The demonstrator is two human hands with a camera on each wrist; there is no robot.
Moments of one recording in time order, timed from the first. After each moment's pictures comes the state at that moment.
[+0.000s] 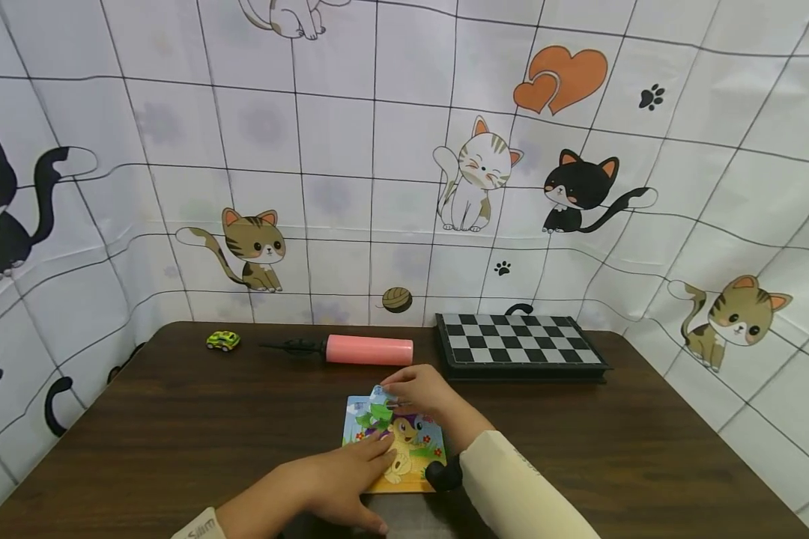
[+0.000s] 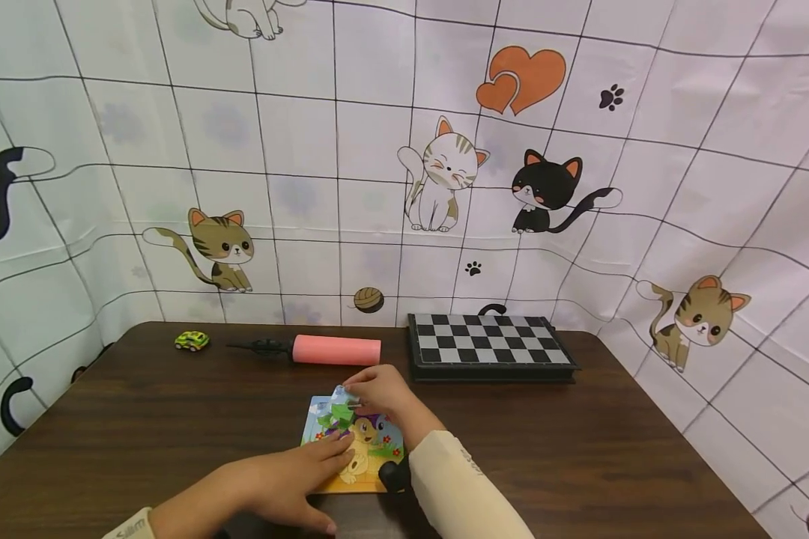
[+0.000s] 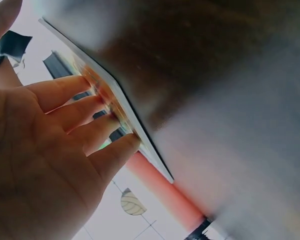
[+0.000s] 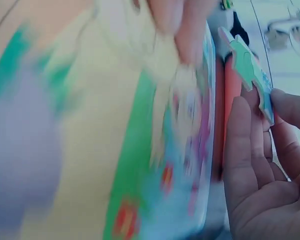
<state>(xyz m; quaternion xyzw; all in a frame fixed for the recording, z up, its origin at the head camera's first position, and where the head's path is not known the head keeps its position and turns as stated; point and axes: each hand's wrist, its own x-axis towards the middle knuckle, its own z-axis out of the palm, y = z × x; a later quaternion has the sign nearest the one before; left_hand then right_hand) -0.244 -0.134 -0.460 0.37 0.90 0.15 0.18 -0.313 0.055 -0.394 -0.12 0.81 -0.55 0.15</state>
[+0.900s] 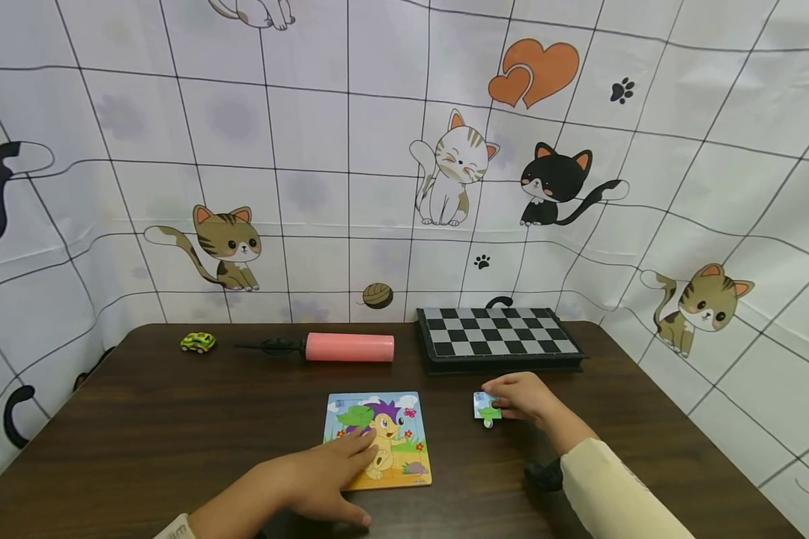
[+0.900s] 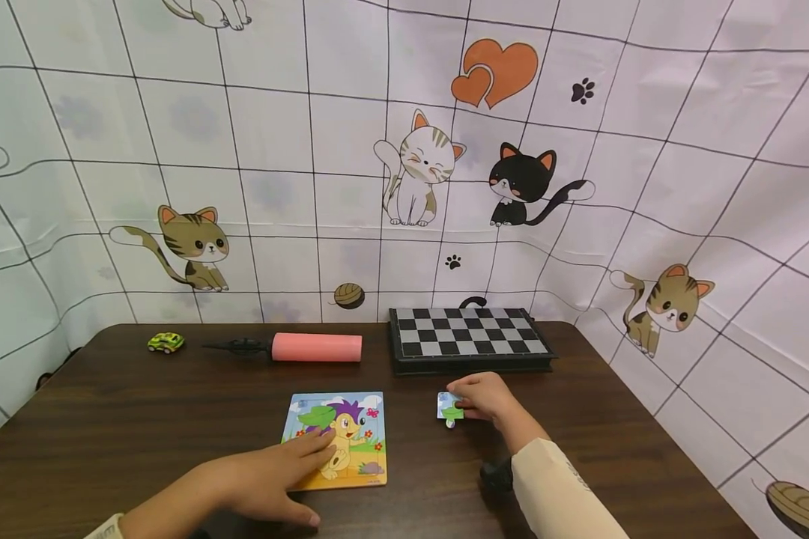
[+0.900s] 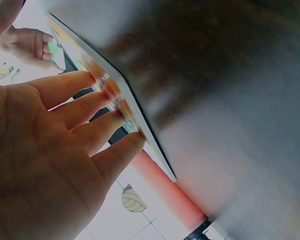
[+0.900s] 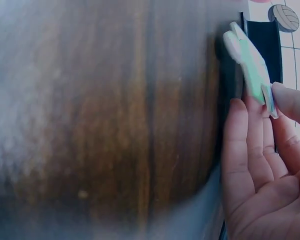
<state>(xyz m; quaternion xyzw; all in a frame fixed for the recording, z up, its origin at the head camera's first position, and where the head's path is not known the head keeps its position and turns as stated) -0.226 -0.125 -0.424 0.33 0.91 0.15 0.19 -0.314 0.228 -0.397 0.01 0.85 -0.52 0.11</state>
